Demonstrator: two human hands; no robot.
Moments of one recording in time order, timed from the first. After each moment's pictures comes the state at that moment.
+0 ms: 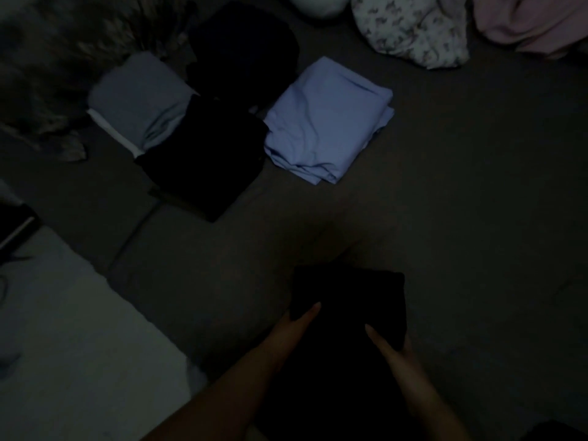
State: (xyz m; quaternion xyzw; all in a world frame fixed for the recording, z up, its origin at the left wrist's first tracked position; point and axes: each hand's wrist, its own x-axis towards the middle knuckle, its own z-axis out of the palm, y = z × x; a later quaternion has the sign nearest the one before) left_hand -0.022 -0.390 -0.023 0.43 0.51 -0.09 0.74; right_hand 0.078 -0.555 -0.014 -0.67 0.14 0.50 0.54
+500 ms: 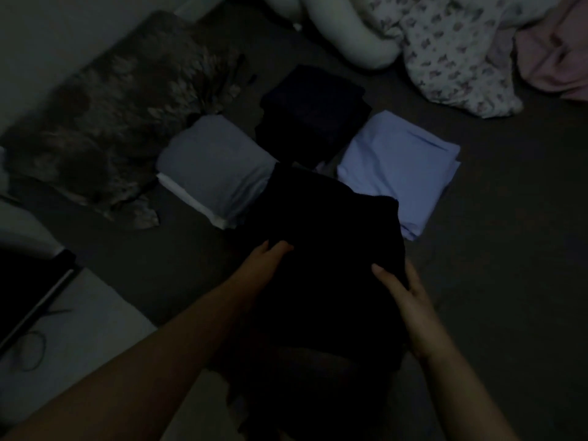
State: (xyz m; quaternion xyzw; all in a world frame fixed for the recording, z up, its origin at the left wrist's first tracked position) left_hand -0.028 -0.055 0.063 0.49 0.47 -0.05 0.73; right_hand 0.067 -0.263 0.097 -0.69 -0.03 0.38 0.61
